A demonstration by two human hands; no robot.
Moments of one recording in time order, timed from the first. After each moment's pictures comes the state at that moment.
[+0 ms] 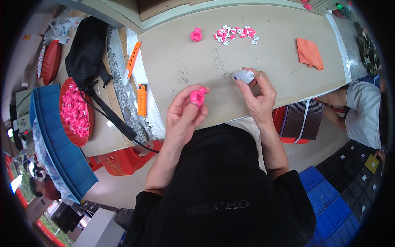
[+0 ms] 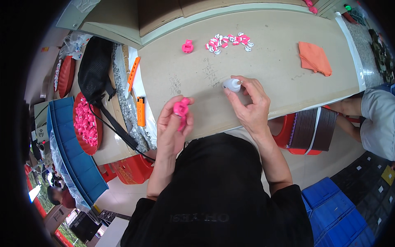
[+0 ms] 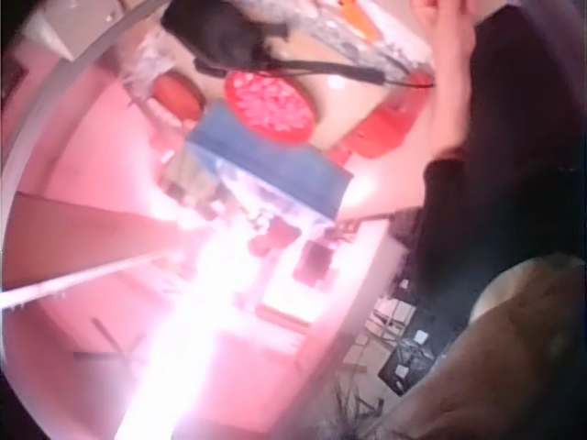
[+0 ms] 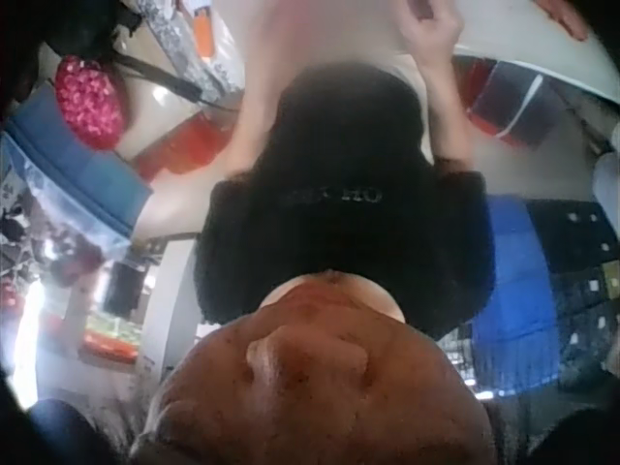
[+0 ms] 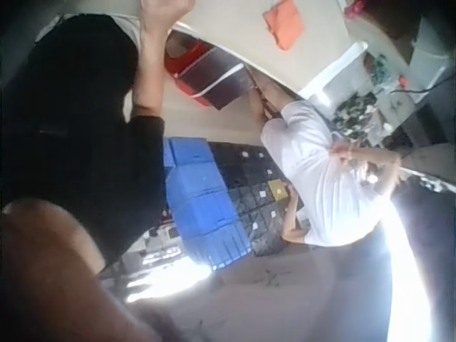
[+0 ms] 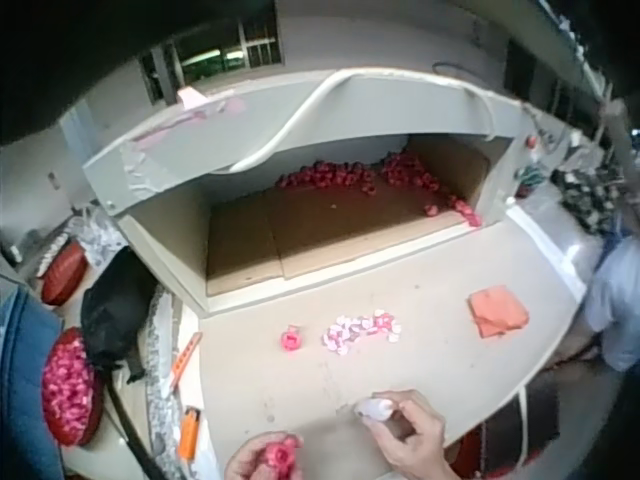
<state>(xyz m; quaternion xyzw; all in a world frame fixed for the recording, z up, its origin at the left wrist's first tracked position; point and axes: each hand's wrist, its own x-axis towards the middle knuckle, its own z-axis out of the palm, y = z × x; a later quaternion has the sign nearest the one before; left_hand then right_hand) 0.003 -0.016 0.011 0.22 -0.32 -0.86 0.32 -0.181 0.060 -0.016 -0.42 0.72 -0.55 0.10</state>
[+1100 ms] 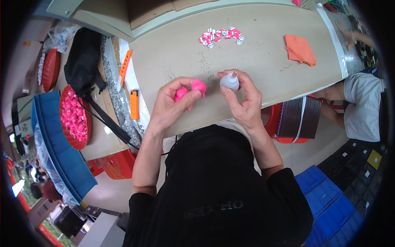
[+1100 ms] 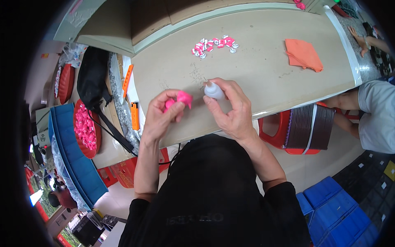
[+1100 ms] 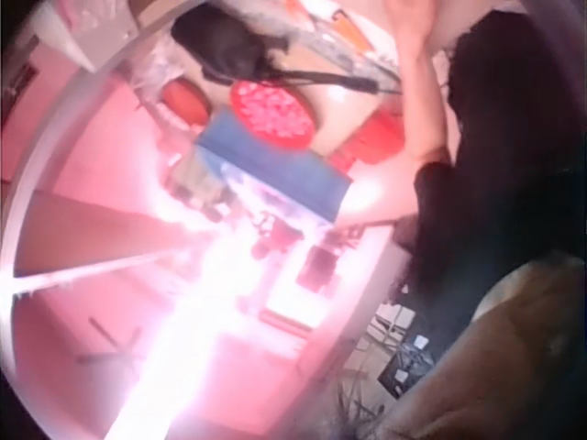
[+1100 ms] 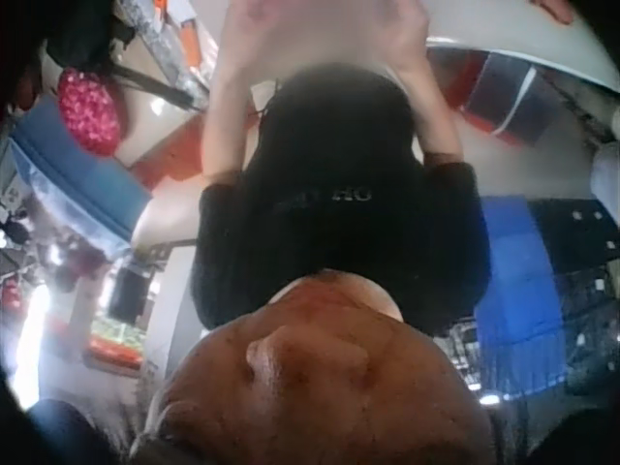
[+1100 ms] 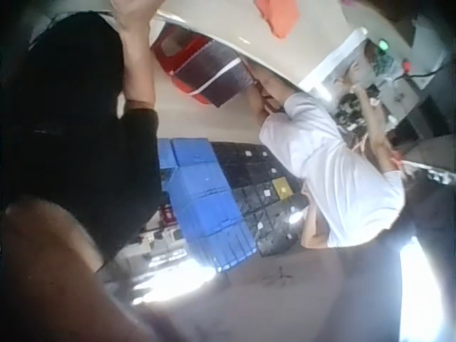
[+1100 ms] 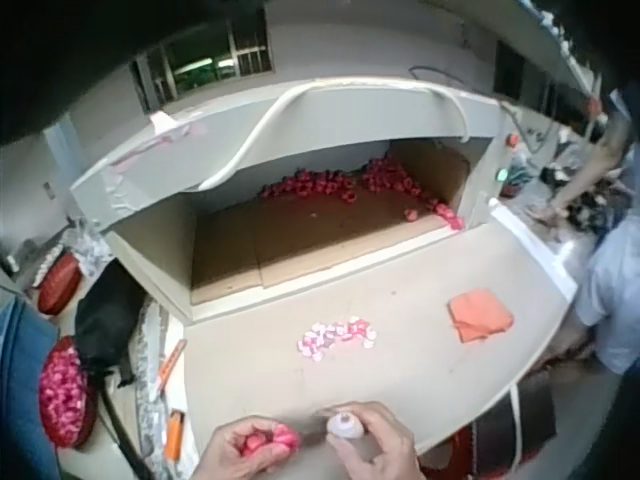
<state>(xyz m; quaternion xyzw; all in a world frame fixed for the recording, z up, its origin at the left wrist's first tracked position) -0.023 -0.052 0.025 0.32 -0.57 -0.74 0.16 -0.173 0.065 0.003 -0.41 0.64 -0.62 0.20</state>
